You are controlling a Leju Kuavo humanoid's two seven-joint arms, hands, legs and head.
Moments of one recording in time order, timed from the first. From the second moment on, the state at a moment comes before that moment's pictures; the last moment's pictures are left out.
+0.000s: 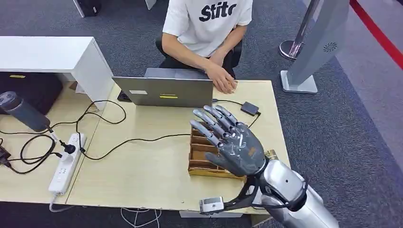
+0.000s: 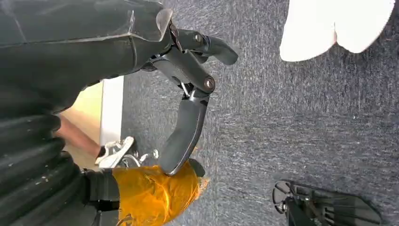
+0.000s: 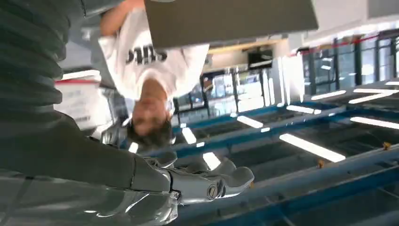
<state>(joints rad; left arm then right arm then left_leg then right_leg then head) -0.12 -0.06 1.32 -0.21 -1.38 0.06 0.02 -0.33 -0.23 0.72 -1.67 1.03 -0.29 -0.28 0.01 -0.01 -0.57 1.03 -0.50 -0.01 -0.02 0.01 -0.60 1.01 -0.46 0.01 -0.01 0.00</state>
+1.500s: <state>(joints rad) -0.12 -0.05 1.36 -0.21 -1.33 0.08 0.03 0.05 -0.12 0.64 -1.46 1.27 -0.33 -0.15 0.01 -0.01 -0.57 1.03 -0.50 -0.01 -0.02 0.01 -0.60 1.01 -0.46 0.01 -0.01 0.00</state>
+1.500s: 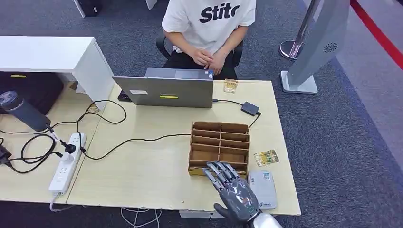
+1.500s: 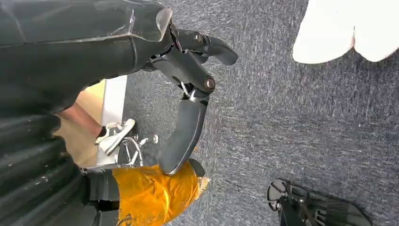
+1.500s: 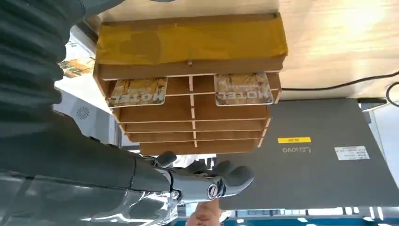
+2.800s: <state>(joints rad) -0.12 -0.06 1.35 -0.21 -1.35 0.08 0.03 -0.04 0.05 0.40 -1.27 1.45 -0.33 0.01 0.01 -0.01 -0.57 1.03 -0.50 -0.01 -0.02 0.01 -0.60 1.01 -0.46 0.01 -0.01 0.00</state>
